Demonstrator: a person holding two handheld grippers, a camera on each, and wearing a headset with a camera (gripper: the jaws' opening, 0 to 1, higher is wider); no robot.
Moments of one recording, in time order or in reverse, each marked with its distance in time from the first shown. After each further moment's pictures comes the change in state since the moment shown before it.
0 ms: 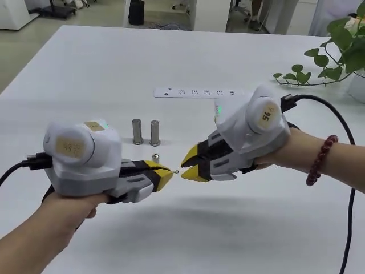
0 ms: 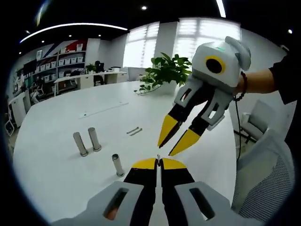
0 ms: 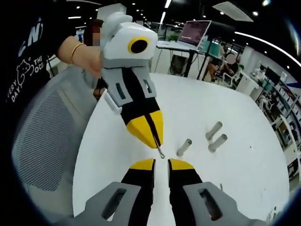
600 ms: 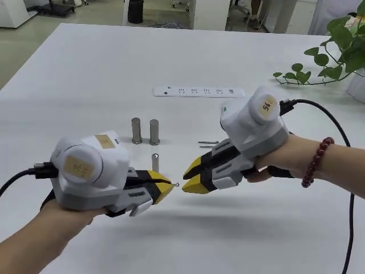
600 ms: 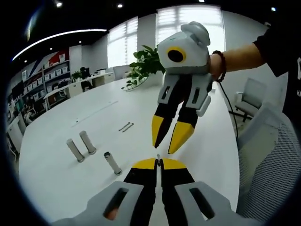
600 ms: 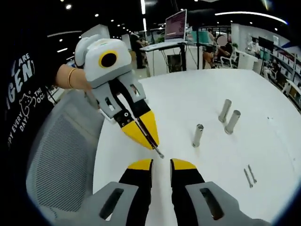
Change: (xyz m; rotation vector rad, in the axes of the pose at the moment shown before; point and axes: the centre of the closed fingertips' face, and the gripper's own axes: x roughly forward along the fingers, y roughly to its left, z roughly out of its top) left arm 0.003 -0.013 -0.018 0.184 0.061 -0.068; right arm 0.010 0.017 -0.015 0.274 -0.063 0.142
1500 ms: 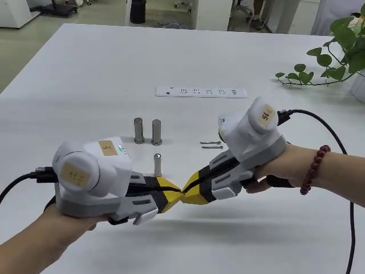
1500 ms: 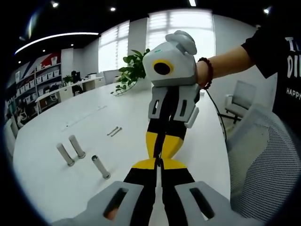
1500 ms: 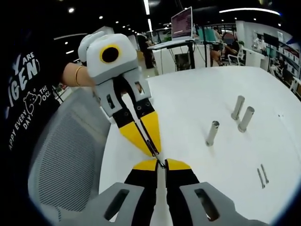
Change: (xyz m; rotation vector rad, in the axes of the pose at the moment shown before) left arm -0.001 -0.020 0.005 -0.003 -0.049 -0.089; right arm 0.012 0.020 -0.005 -0.013 0.010 0.075
